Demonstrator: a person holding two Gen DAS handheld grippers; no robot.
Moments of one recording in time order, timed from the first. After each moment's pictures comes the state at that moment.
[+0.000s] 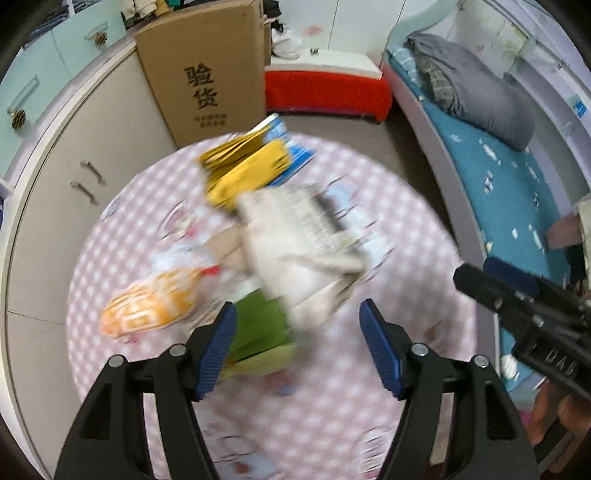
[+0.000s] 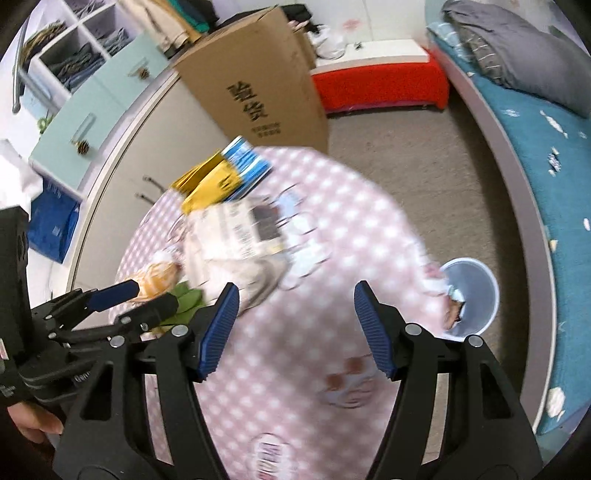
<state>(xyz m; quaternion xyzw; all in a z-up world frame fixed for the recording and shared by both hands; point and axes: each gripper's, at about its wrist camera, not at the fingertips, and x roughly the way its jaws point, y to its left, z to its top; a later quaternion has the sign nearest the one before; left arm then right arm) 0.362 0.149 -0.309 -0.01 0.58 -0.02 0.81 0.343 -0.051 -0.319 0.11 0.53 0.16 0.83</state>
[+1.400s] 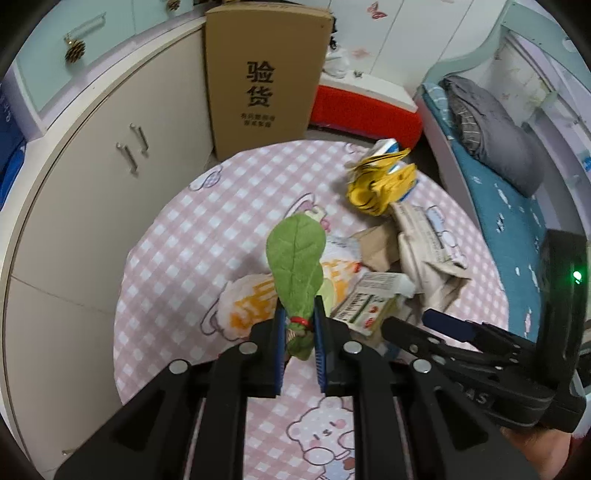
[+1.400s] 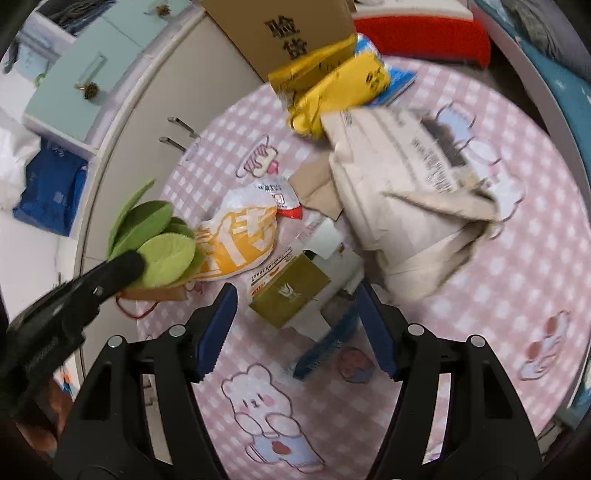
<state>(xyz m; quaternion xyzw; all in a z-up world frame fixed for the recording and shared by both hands) 0.335 0.305 -0.308 -0.09 0.55 0.00 0.83 0.344 0.119 -0.373 0.11 0.60 0.19 0.77</state>
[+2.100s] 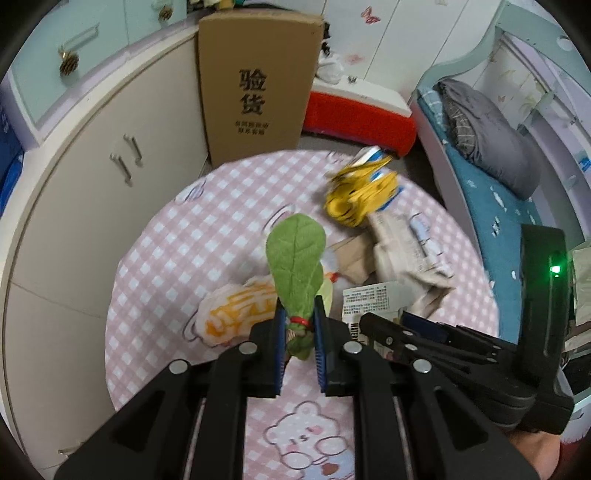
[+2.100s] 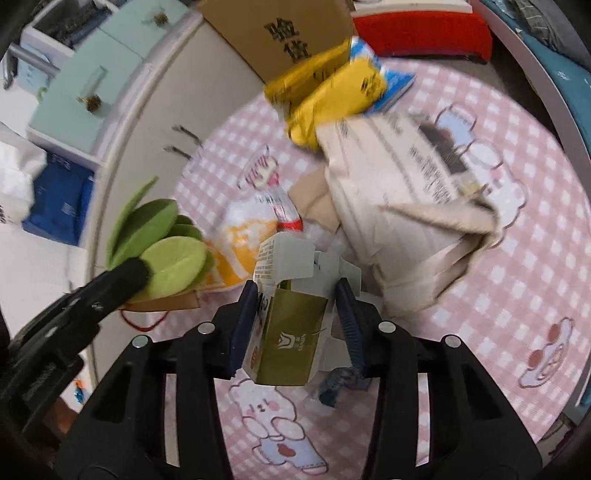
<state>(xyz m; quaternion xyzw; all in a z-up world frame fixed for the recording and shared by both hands) 0.343 0.277 -0.290 -0.08 0.53 -0.01 0.84 0.349 0.096 -0.356 0.15 0.59 0.21 0.77</state>
